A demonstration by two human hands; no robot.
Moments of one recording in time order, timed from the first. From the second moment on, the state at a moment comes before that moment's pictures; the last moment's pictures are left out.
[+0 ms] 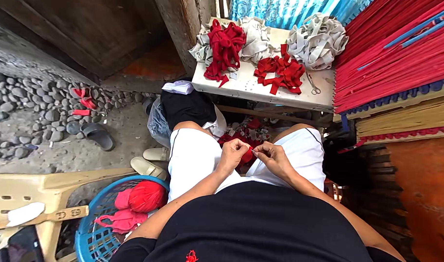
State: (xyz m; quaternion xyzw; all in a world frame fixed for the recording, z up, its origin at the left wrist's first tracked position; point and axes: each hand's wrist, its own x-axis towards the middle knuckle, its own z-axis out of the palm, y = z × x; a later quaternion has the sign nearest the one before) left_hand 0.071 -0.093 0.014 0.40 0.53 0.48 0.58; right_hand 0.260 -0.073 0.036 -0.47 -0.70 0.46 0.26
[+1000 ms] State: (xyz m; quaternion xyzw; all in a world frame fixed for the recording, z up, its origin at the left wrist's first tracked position) left_hand 0.070 -0.095 0.017 0.51 0.48 0.47 0.53; right_hand 0.260 -0.076 0.039 -0.50 -0.64 0.51 0.28
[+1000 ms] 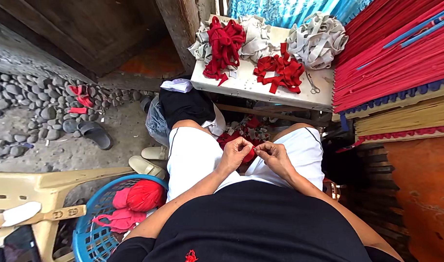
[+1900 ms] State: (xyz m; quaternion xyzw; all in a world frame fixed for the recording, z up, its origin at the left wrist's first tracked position) left_hand 0.074 -0.095 0.011 0.67 0.46 0.48 0.34; right_hand 0.262 -0.075 0.041 -0.53 -0.67 0.44 0.26
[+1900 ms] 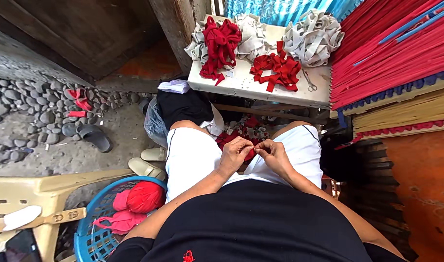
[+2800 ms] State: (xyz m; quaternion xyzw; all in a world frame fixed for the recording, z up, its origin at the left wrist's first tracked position) left_hand 0.069 -0.092 0.015 0.41 0.46 0.46 0.64; right_hand 0.275 -0.067 0.031 -0.47 -0.57 0.62 0.27
